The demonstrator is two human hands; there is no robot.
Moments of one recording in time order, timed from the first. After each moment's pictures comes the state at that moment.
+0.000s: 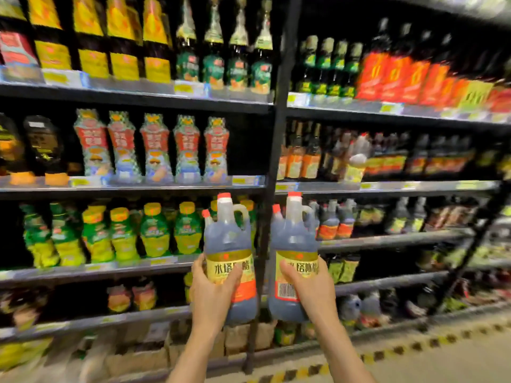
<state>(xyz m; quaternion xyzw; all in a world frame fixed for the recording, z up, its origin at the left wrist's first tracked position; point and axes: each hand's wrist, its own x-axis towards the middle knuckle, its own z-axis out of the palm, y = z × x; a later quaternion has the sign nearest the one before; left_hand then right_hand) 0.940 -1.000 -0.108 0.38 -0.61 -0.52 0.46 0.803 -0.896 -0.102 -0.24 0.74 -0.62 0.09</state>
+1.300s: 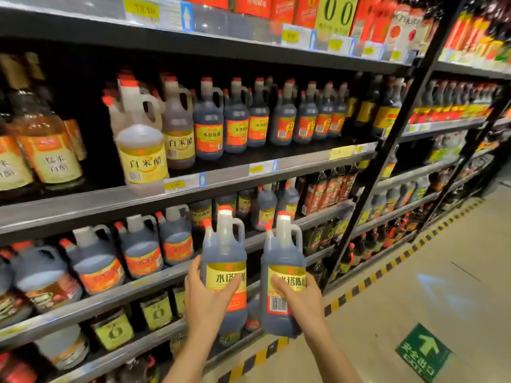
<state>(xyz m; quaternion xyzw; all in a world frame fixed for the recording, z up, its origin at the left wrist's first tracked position) 0.325 -0.853 -0.198 0.36 -0.70 -0.54 0.29 0.240 -0.702 -0.195 -0.01 0.79 -0.60 0.15</state>
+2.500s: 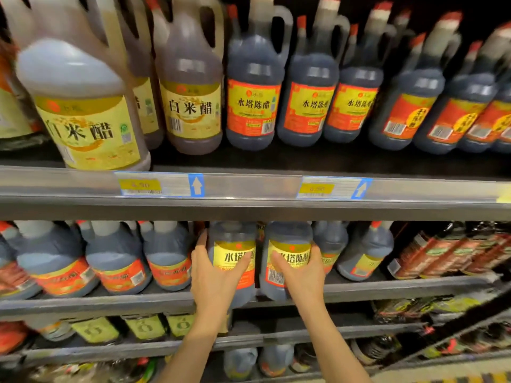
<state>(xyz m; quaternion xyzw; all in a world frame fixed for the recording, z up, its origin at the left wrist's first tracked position) 0.125 -0.955 -0.274 0.50 -0.62 -0.44 0.42 -0.002 -0.878 -0.275 -0.23 0.77 -0.58 0.14</state>
